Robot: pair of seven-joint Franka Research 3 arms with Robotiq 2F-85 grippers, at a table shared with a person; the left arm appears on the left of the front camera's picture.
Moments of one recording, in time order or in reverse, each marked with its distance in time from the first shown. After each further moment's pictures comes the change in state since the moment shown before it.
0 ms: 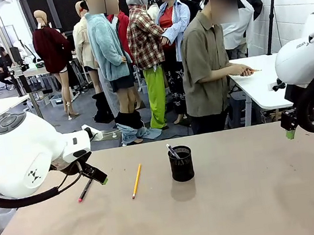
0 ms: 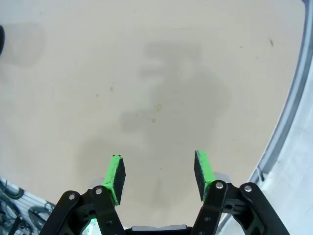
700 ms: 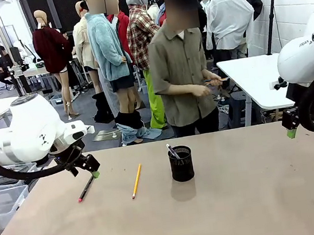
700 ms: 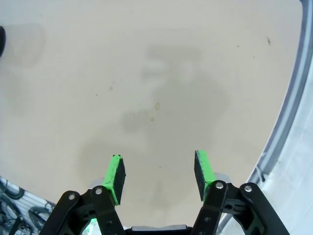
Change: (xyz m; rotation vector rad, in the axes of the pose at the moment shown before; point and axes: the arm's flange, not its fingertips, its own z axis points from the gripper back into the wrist) left arm 0.034 0.084 -0.044 -0.062 0.261 0.267; right arm -0.002 -0.001 0.003 0.001 -0.007 -0.002
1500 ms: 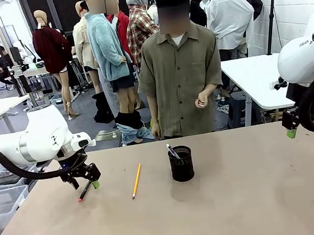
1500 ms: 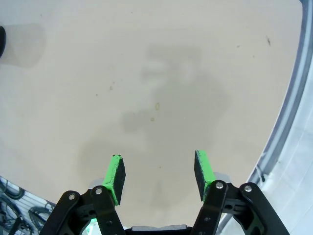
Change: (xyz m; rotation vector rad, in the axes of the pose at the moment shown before) left arm 0.013 0.029 -0.060 -0.028 0.162 0.111; right arm 0.000 0.000 0.000 0.001 0.000 0.000
